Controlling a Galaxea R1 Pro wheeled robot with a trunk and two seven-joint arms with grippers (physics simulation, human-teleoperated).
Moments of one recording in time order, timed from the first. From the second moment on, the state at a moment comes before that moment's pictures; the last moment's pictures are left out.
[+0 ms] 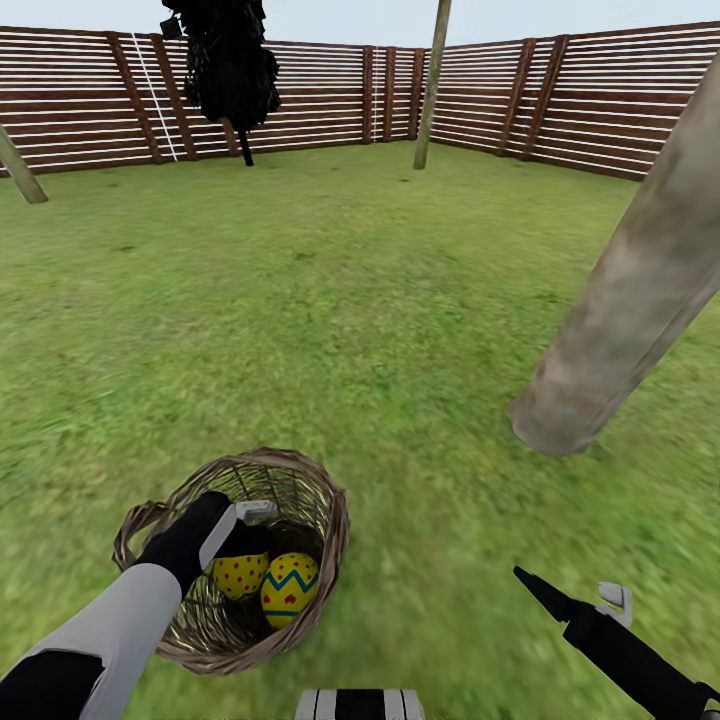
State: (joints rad) left arm -0.82 0.05 -0.13 -0.54 0.25 0.88 0.04; right arm -0.01 0.03 -0.61 -1.58 -0.32 0.73 1.05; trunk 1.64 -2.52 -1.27
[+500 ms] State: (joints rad) left arm -0.82 0.05 -0.13 -0.54 0.24 0.87 0.07; right arm -0.01 0.03 -0.61 -1.58 -0.32 0.73 1.05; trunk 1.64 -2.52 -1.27
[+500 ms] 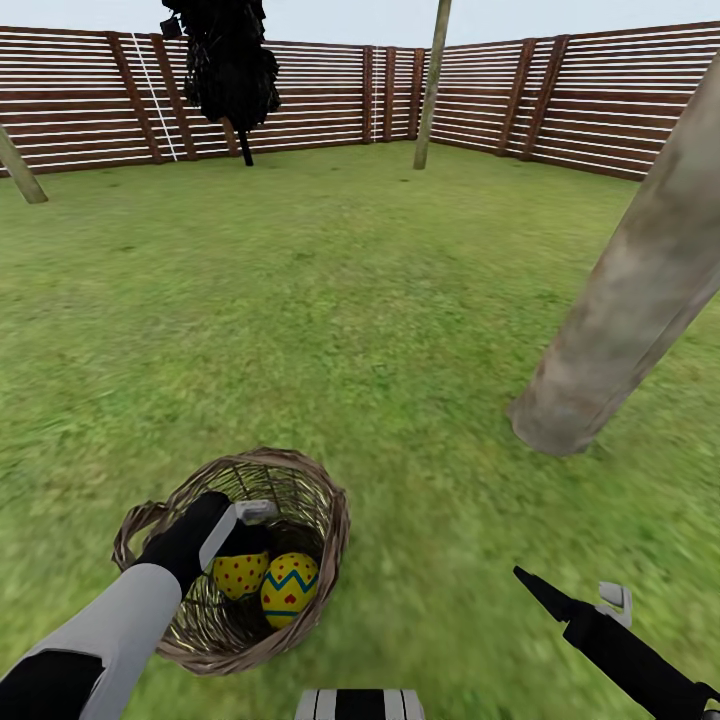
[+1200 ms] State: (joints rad) left arm -0.82 0.05 -0.13 -0.54 0.24 0.80 0.15; right arm -0.01 0.03 -0.61 -1.58 -0.32 0.73 1.05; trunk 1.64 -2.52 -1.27
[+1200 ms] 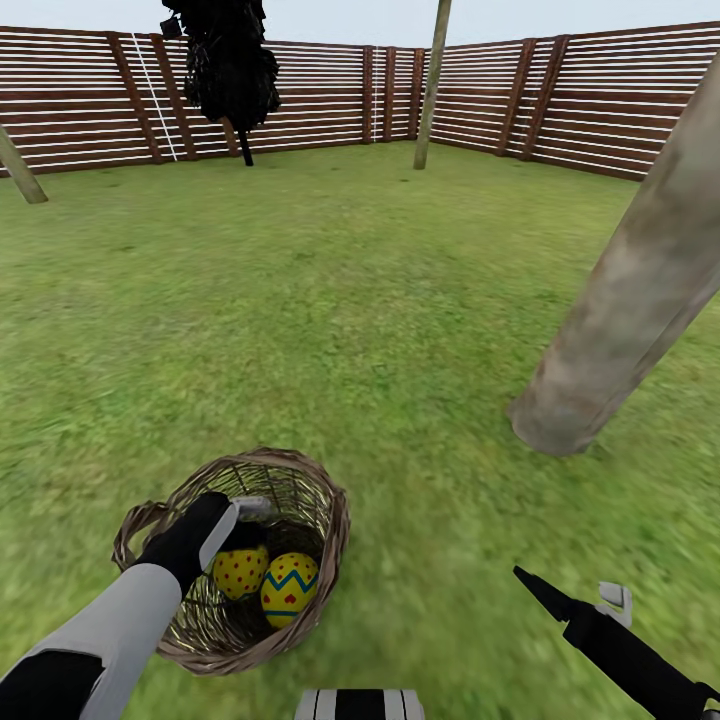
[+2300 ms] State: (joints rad) left arm -0.81 0.05 -0.13 -0.54 0.24 0.72 0.17; right arm -0.01 0.03 -0.61 -1.58 -0.32 0.73 1.05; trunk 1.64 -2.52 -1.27
